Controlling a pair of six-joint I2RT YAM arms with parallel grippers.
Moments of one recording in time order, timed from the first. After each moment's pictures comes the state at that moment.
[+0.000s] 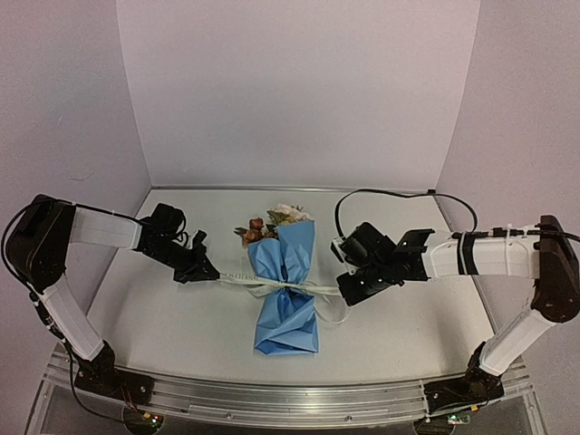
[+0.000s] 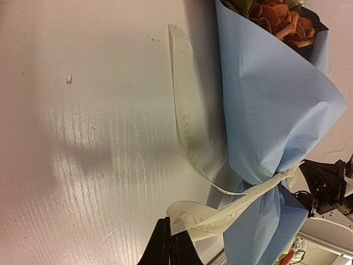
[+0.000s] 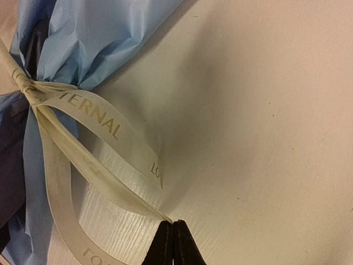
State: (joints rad) left arm -0.36 1.67 0.88 -0.27 0.63 -0.57; right arm 0.91 1.58 1.01 -0.53 0.19 0.38
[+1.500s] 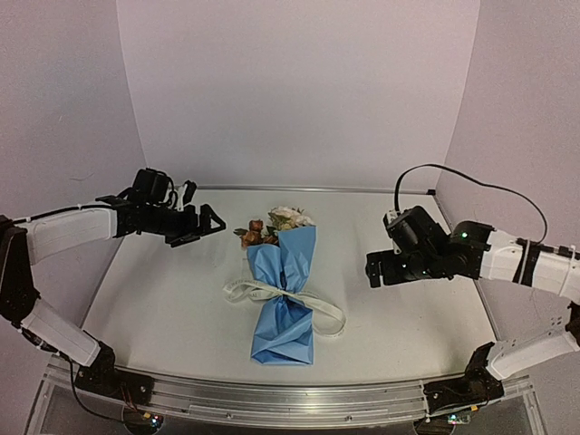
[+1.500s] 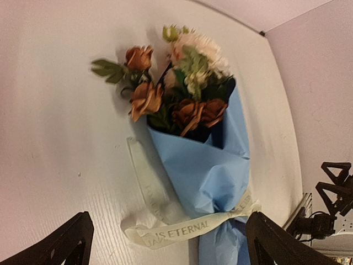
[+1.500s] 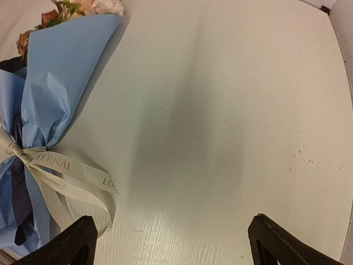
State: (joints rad) left arm -0.40 1.42 0.99 -0.29 0.40 -0.50; right arm 0.85 1.24 0.95 -0.69 0.39 0.54
